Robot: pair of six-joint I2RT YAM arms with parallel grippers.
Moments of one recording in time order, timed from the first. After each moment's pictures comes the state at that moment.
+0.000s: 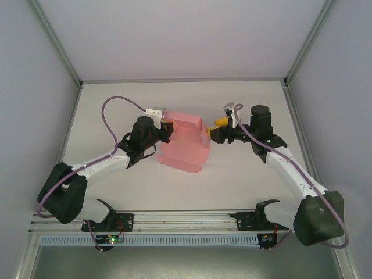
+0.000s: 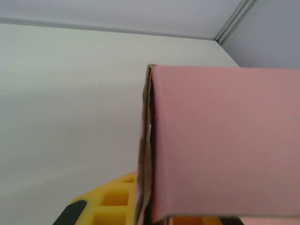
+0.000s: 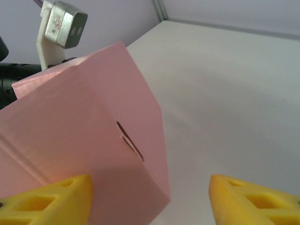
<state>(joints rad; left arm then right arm) -0.53 1.40 0.76 0.26 0.12 -0.39 0.24 1.18 0.81 -0.11 -0.81 0.04</state>
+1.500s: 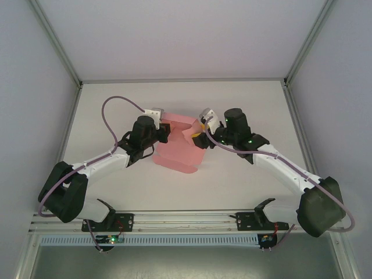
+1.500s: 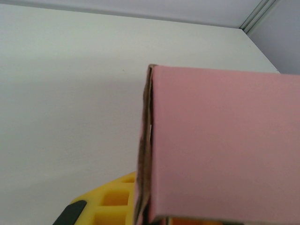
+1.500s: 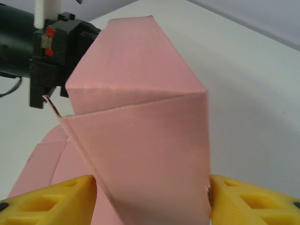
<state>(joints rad) -0.51 1.41 0.78 0.17 0.08 -0.39 0.52 1.26 0.87 -0.14 -0.44 -0.11</state>
